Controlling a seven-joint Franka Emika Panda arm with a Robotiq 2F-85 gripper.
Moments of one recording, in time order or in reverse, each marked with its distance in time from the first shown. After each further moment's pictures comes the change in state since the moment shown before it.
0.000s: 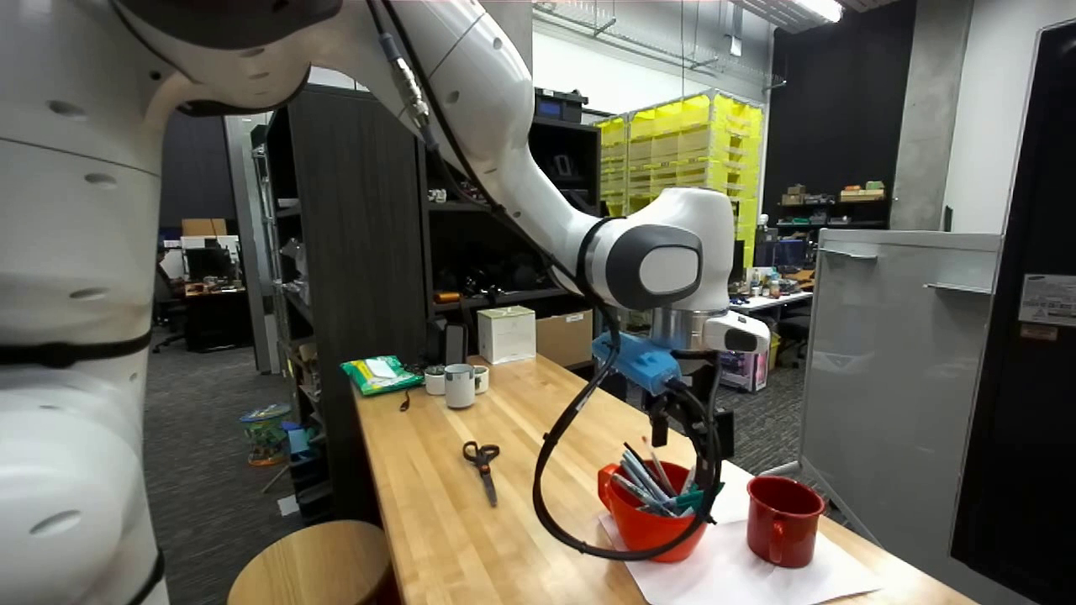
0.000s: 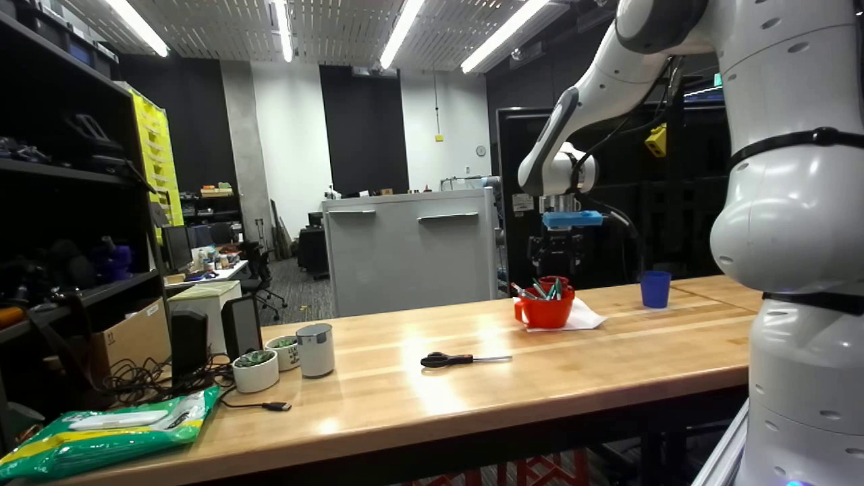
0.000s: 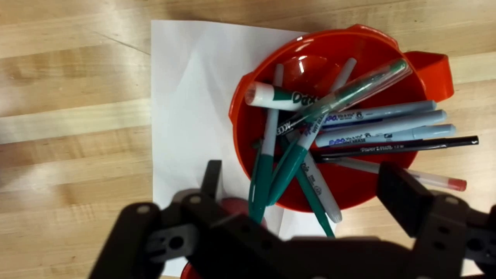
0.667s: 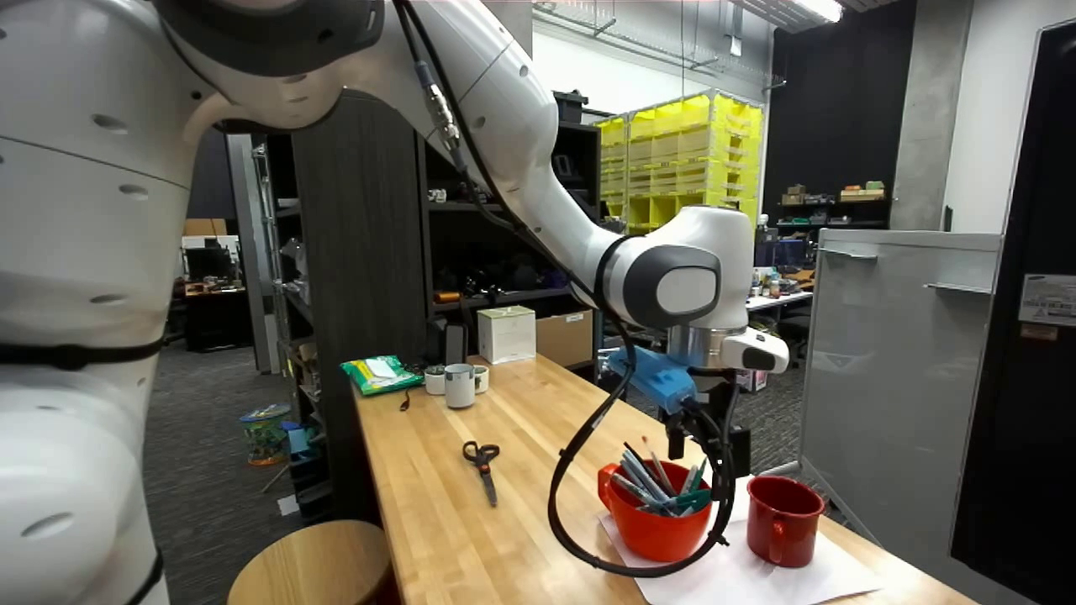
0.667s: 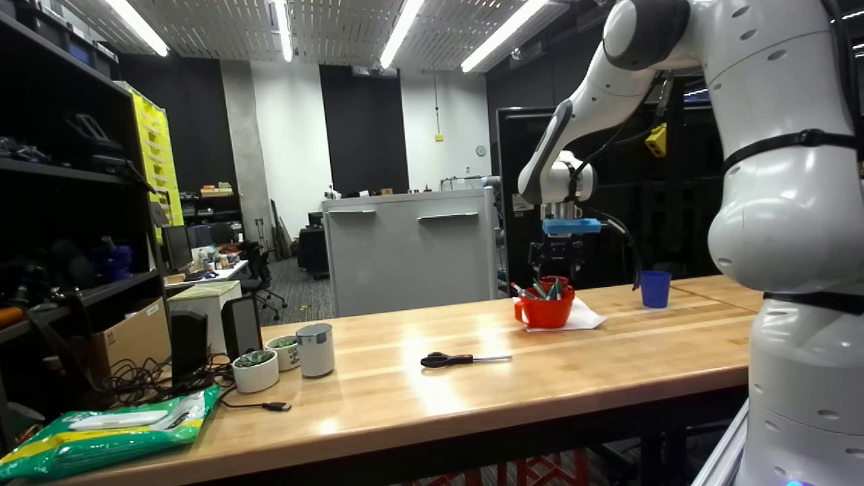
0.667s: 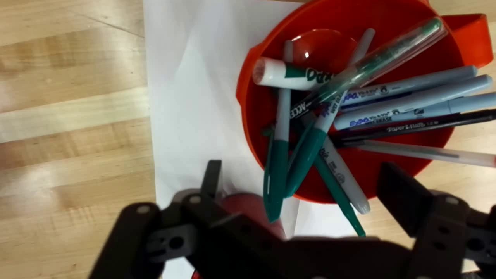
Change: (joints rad) arm -0.022 0.082 -0.001 0.056 0.041 0.023 0.000
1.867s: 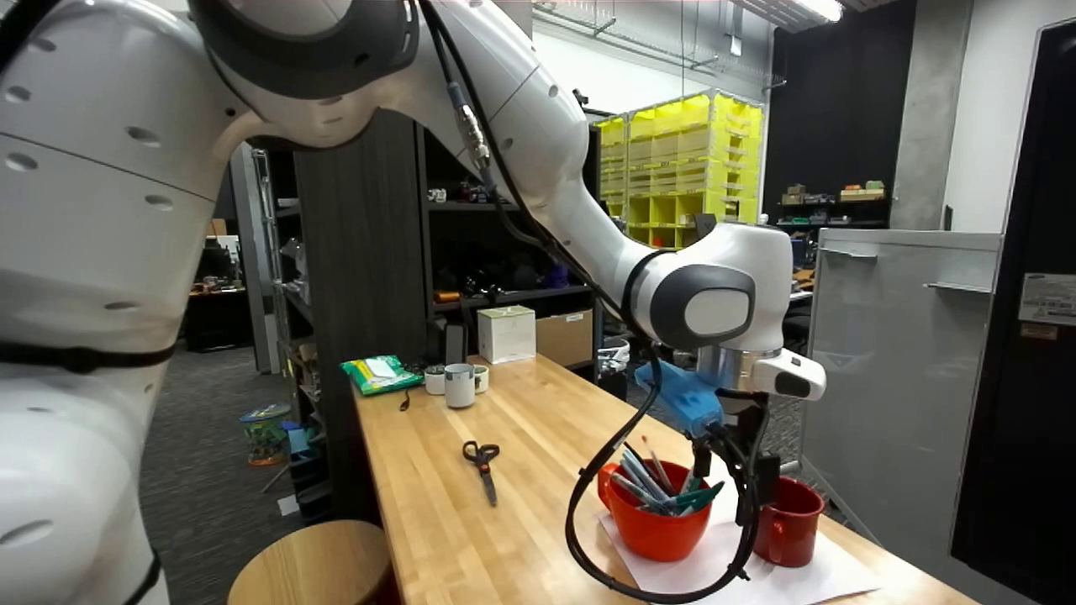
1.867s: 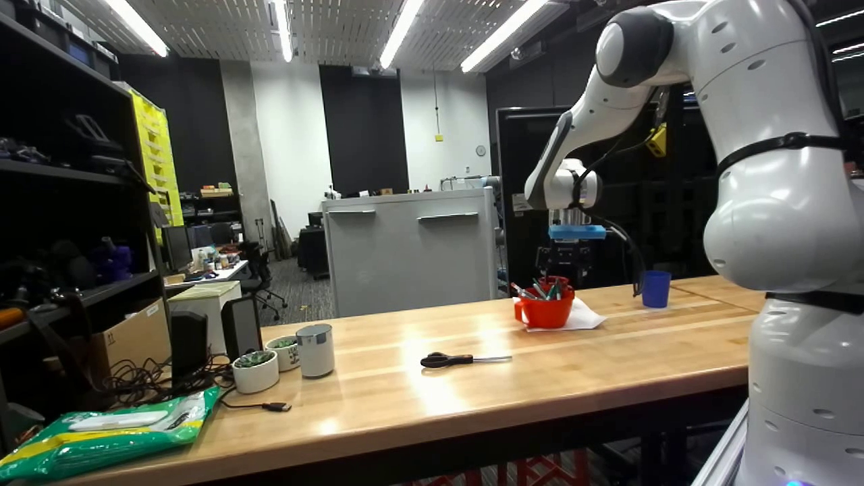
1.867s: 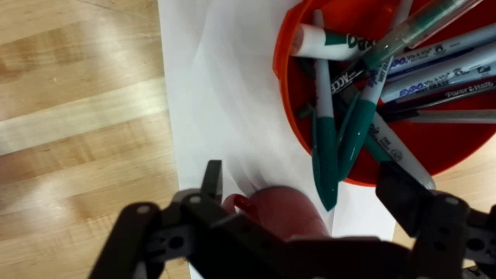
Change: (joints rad) arm -0.055 0.081 0.000 0.067 0.059 -0.003 -0.008
